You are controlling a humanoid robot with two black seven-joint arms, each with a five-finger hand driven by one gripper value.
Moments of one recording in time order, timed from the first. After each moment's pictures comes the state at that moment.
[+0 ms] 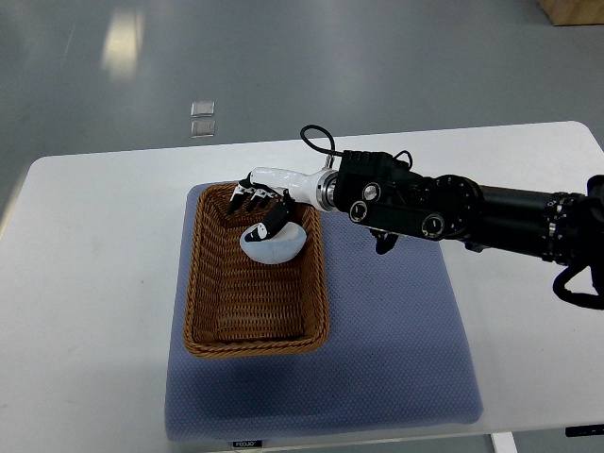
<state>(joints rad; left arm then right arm) -0.03 0.00 -0.15 -0.22 0.07 -0.05 0.02 1.27 0.00 -0.11 0.83 -0.65 0.03 0.02</state>
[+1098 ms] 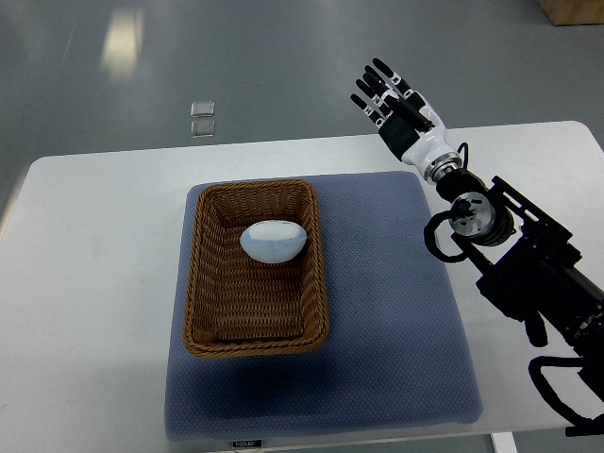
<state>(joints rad) -0.03 0.00 -0.15 -0.22 0.07 -0.05 0.02 0.72 -0.01 1.03 0.71 -0.17 0.23 0.23</state>
